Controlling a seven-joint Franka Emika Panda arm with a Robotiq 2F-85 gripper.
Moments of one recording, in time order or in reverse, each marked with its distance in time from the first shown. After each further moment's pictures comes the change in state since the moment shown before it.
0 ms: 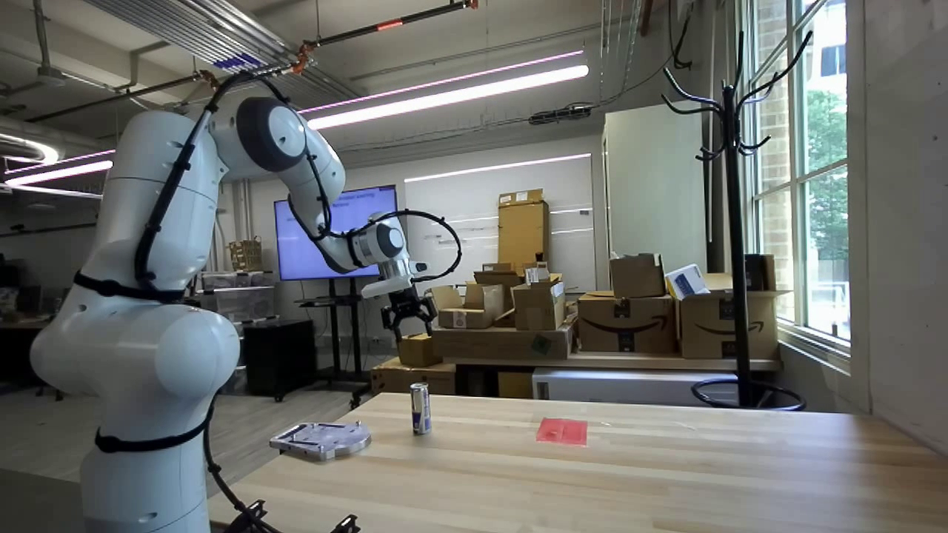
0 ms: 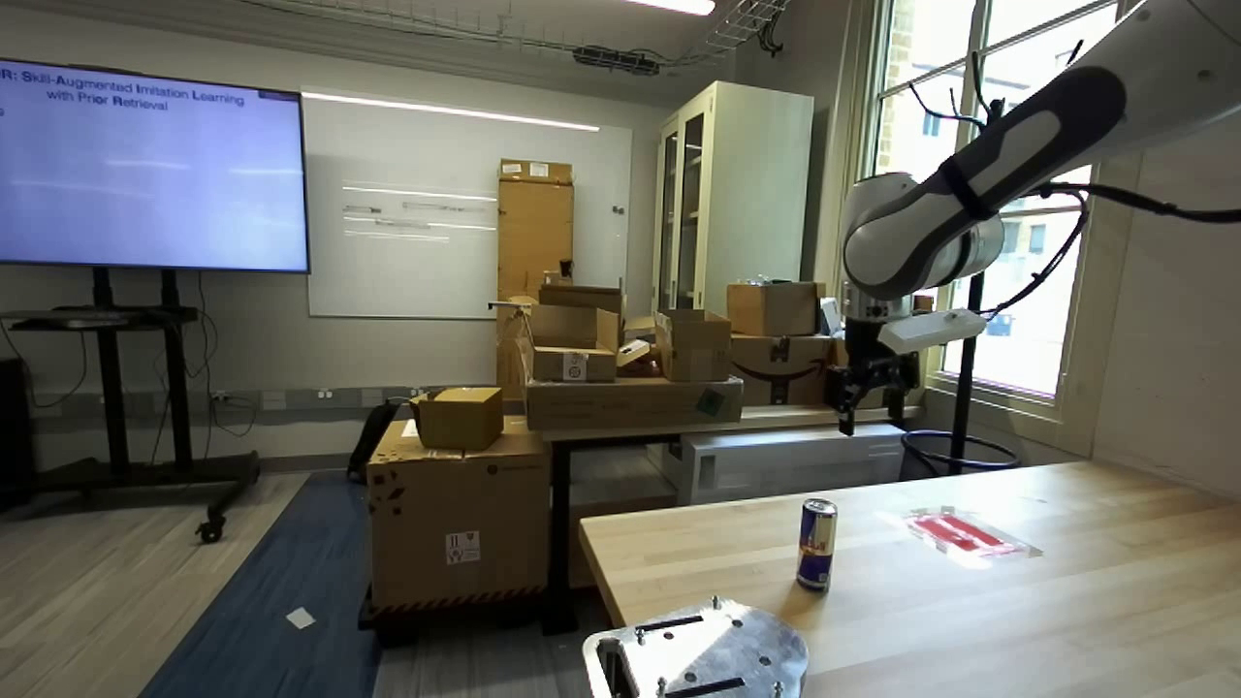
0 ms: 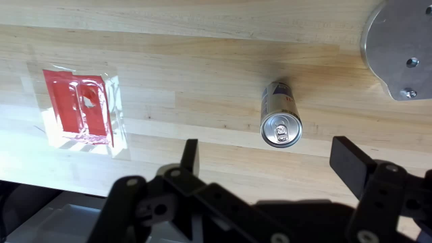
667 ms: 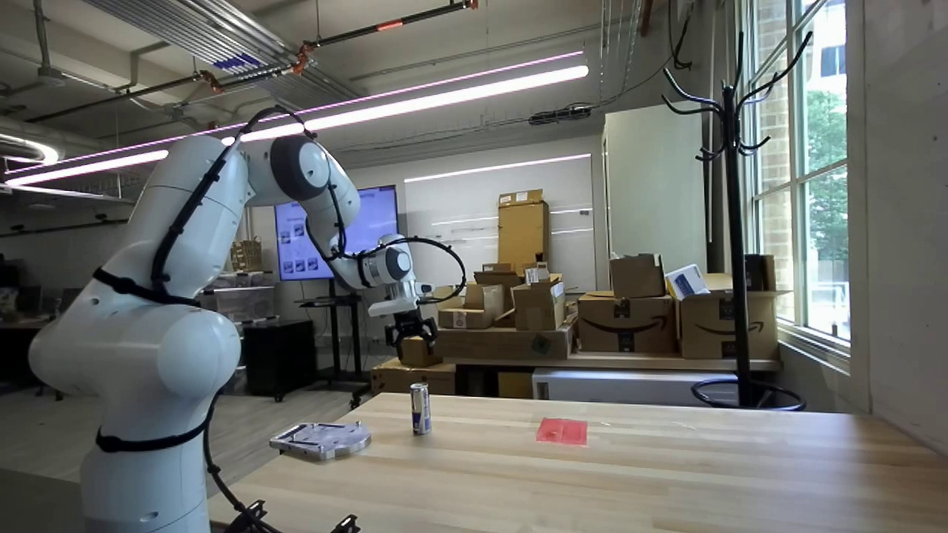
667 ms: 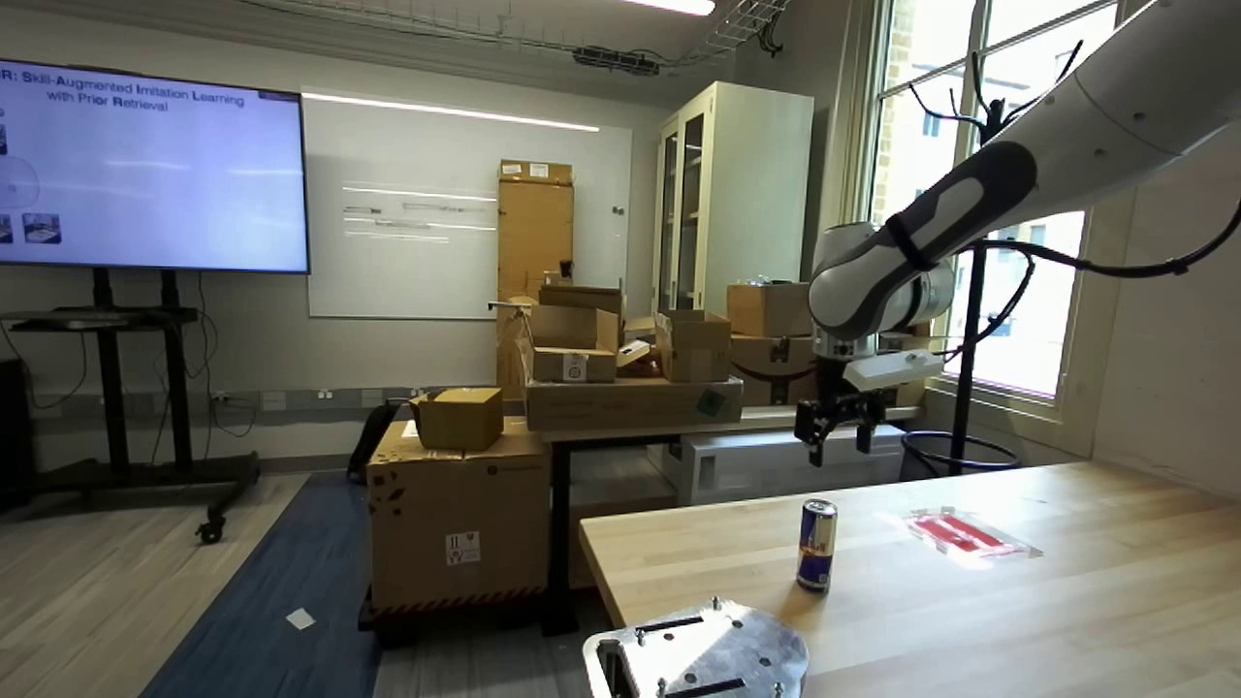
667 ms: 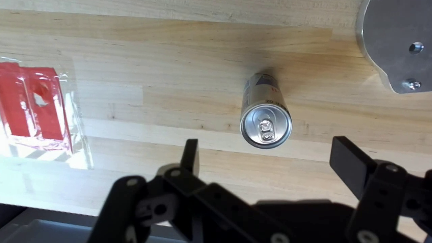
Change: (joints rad) arm 0.015 0.193 -0.001 0.141 0.053 0.020 -0.024
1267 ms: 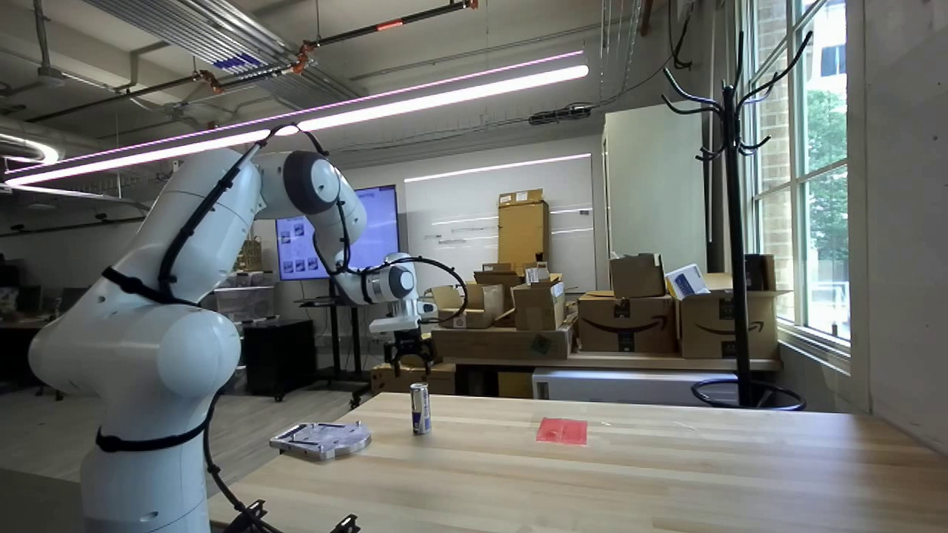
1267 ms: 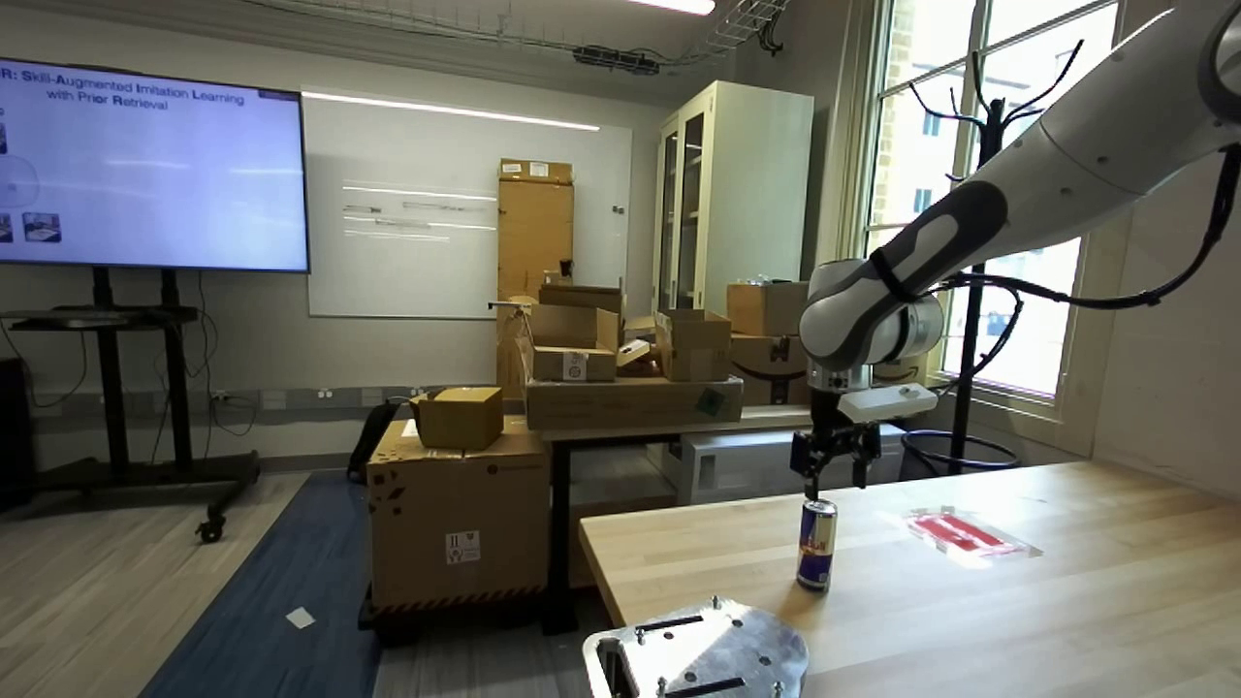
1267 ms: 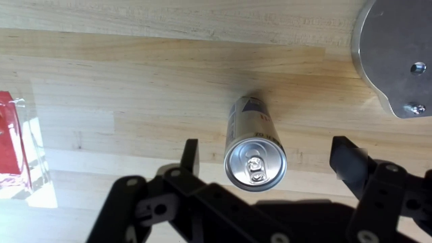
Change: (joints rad) arm 0.000 0.094 0.000 0.020 0.059 0.007 -0.034
